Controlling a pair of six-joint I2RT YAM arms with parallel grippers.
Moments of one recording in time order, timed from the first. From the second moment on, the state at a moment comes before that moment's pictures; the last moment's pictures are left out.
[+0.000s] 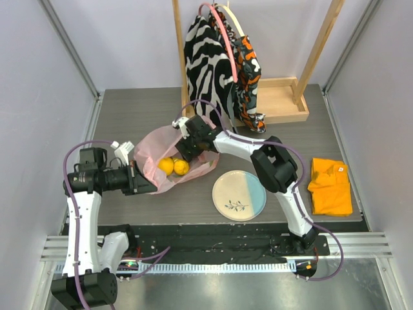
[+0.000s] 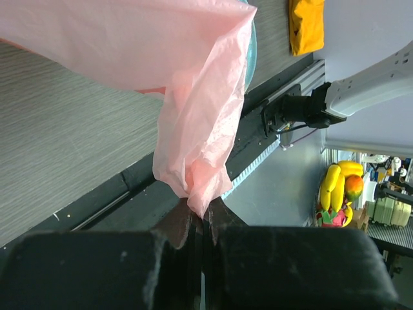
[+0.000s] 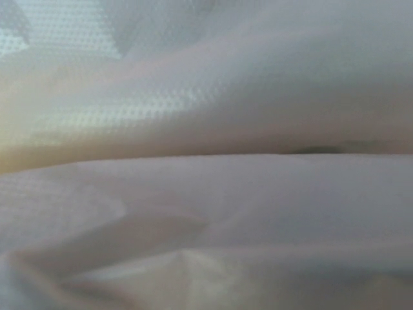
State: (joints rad) left arm 0.18 0.84 0.92 -1.21 0.95 0.00; right arm 0.76 2.22 1.69 -0.32 -0.07 -0.06
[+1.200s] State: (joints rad) left arm 0.18 1.05 0.90 -0.86 0.97 -0.19; right arm 0.61 1.32 1.11 -0.79 -0.58 -0.63
